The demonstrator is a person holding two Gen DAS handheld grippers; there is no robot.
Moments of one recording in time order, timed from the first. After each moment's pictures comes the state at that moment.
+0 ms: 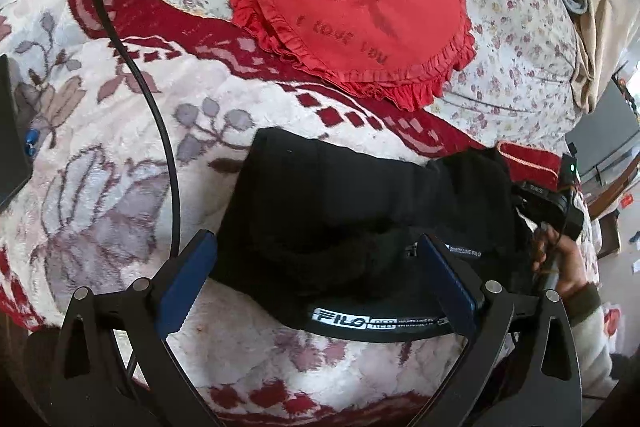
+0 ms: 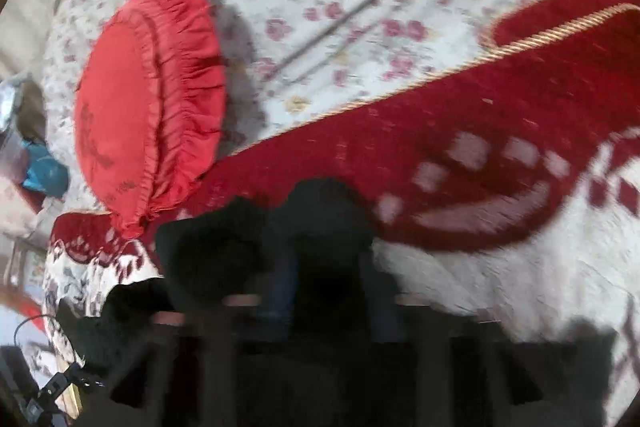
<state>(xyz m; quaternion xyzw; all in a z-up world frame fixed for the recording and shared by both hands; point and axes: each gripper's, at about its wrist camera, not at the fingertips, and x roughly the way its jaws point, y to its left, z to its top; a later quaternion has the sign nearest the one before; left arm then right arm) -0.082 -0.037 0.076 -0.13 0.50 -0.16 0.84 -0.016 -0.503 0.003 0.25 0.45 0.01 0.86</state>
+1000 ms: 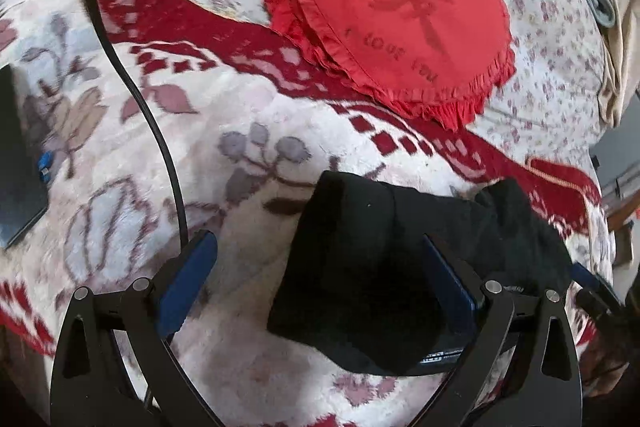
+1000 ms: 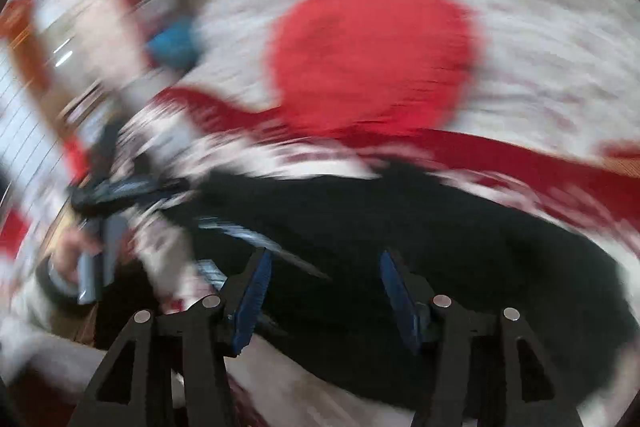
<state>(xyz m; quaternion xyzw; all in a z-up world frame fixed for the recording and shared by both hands) -0.040 -0.009 0.059 -0.12 0.51 -0.12 0.84 -0.143 -0.337 0.080 0.04 0.39 0.27 0.88</state>
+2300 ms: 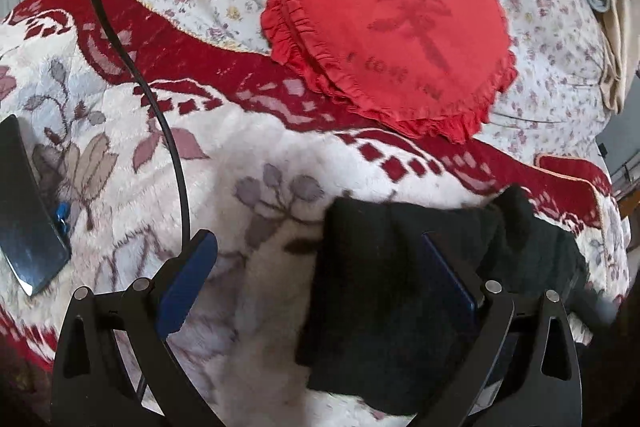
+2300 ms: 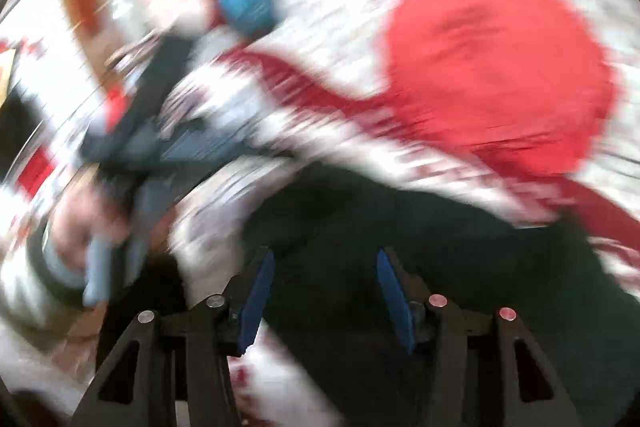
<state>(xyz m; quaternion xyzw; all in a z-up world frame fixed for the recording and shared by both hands) -0.036 -0.006 0.080 -0.09 0.48 -0.12 0.86 -0.115 -0.242 0.067 0.01 0.37 0.29 0.88</state>
